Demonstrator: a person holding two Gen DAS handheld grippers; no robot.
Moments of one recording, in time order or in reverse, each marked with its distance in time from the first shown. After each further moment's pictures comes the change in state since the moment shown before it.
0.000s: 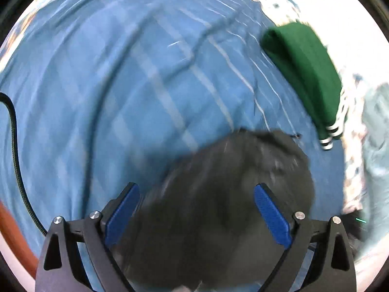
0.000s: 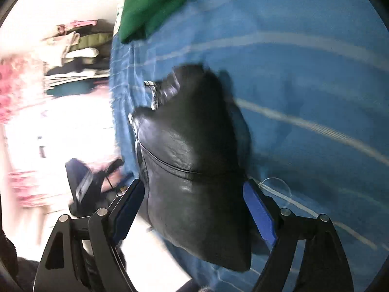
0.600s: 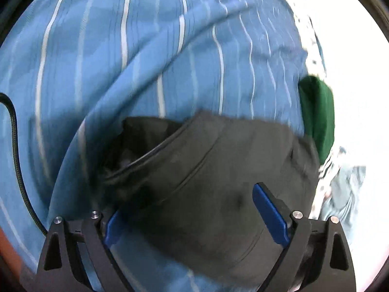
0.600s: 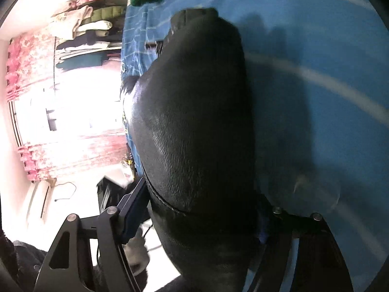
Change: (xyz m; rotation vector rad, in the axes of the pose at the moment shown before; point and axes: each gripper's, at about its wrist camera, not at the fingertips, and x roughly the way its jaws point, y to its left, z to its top) left arm 0.032 0.093 -0.063 -0.451 -0.065 -0.230; right arm 0.043 0.018 -0.017 -0.093 0.115 0.028
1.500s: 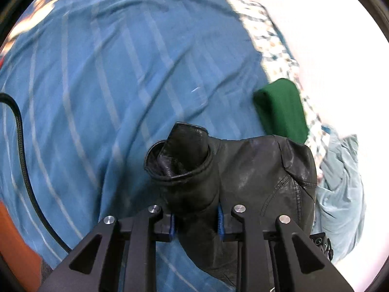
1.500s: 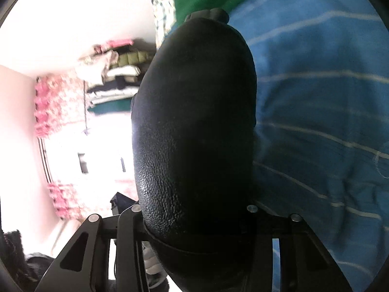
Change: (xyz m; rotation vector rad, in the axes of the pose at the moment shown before) left arm -0.077 -0.092 0.085 0.319 0.007 -0.026; right arm -0.026 0.087 -0.027 0.085 -0.318 0.222
